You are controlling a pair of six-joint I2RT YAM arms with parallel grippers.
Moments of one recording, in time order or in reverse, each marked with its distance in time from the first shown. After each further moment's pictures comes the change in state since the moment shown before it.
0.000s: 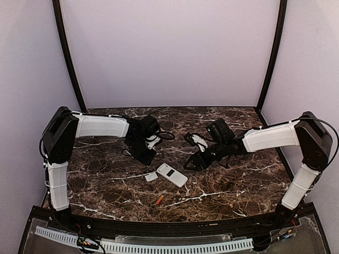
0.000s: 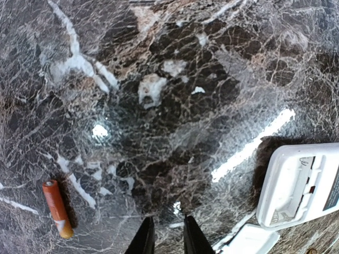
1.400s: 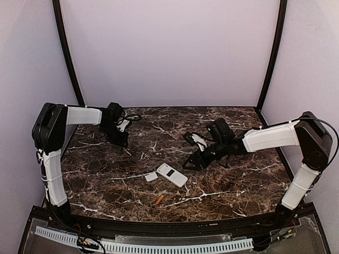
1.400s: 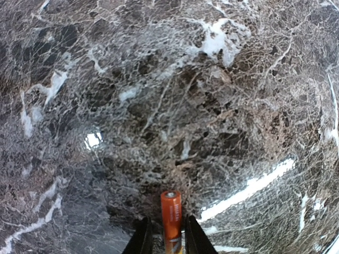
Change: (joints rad) left arm 0.414 0.008 -0.050 0.185 0.136 0.136; right arm -0.001 0.000 -0.002 0.029 -0.045 0.002
